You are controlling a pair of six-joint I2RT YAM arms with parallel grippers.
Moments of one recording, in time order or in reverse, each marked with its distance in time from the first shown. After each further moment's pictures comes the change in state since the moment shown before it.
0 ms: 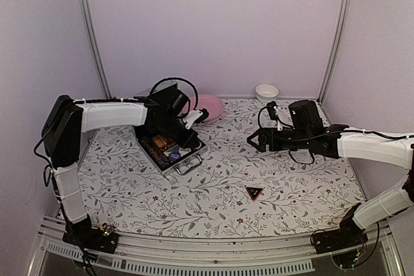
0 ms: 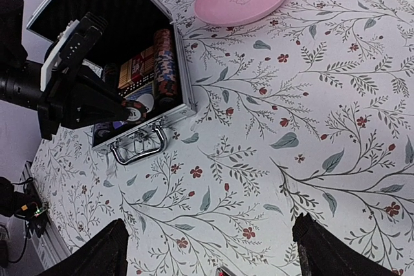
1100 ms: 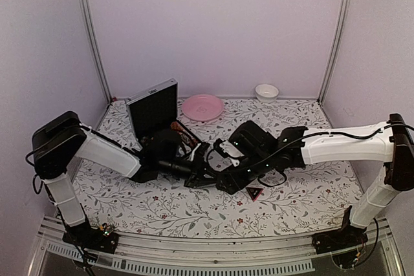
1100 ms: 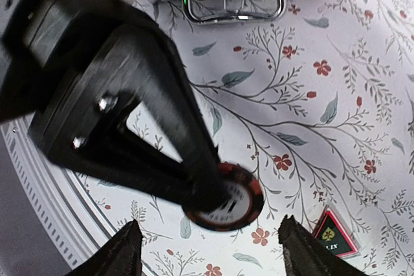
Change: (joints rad) left arm -0.213 -0.109 -0.659 1.118 0.442 -1.229; right arm 0.446 0.282 0.323 -0.434 0.130 -0.046
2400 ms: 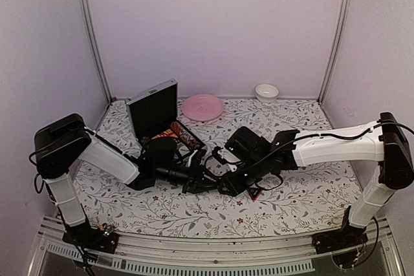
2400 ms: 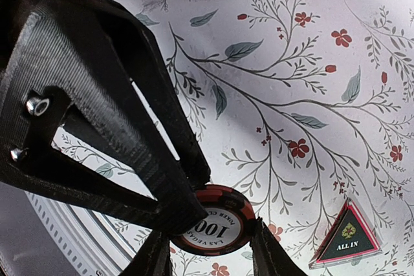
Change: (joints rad) left arm -0.010 0.003 -0.078 0.108 -0.012 -0.079; right arm 0.000 0.047 0.000 -0.010 -0.047 0.026
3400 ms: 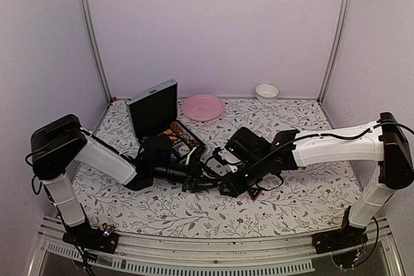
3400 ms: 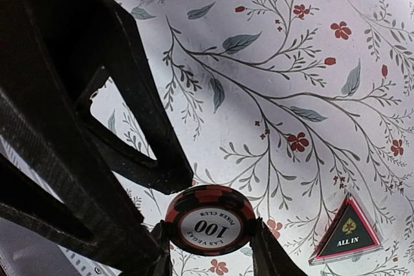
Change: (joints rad) left arm 0.001 -0.032 -0.023 0.068 0.018 -0.017; right arm 0.000 0.001 0.000 -0.016 -0.003 0.001
